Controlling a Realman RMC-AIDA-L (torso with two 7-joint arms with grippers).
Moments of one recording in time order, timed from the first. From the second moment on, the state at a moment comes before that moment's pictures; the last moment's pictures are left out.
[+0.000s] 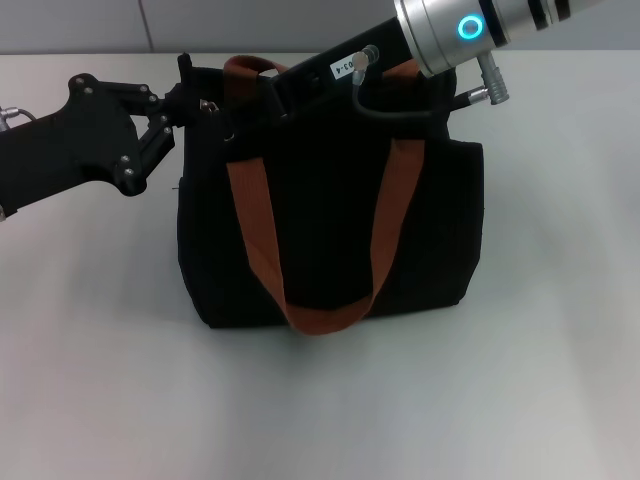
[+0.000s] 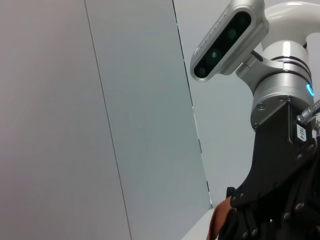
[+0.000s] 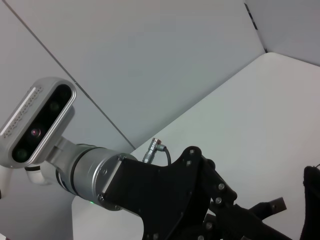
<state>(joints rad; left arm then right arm) -0.49 -2.02 0.67 0.59 1.68 1.62 -0.90 1.10 2.06 -1.06 -0.64 -1.99 -1.44 2.22</state>
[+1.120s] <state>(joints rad) -0.49 -2.02 0.67 0.59 1.68 1.62 -0.90 1.10 2.06 -1.06 -0.64 -1.99 -1.42 2.22</state>
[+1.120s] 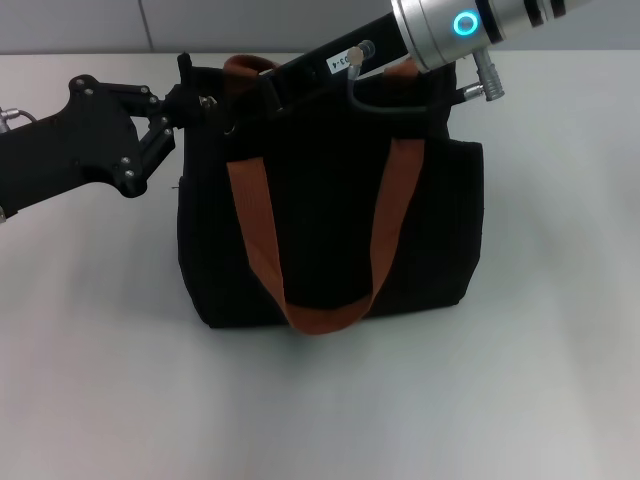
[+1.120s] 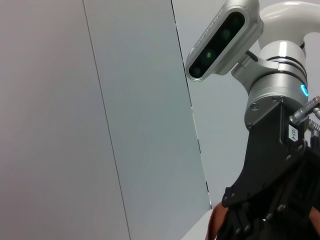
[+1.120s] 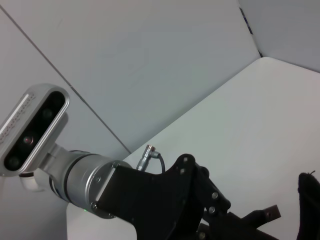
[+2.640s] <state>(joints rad) -0.49 -2.02 0.67 0.59 1.68 1.62 -0.88 1.11 2.07 -1.08 -0.65 -1.99 -1.39 2.24</state>
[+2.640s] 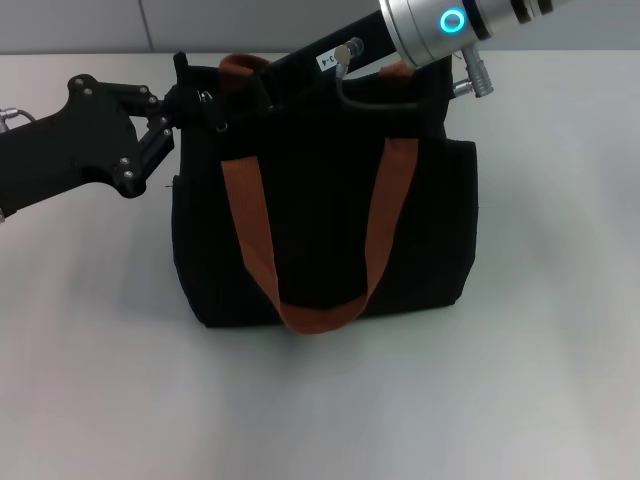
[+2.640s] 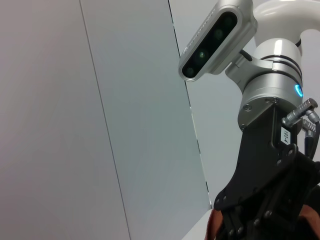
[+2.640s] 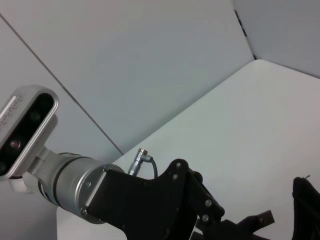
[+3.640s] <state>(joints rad) -0.48 -2.02 0.66 0.59 1.68 1.62 -0.89 1.09 2.08 -1.08 -0.71 -2.05 -1.39 2.29</state>
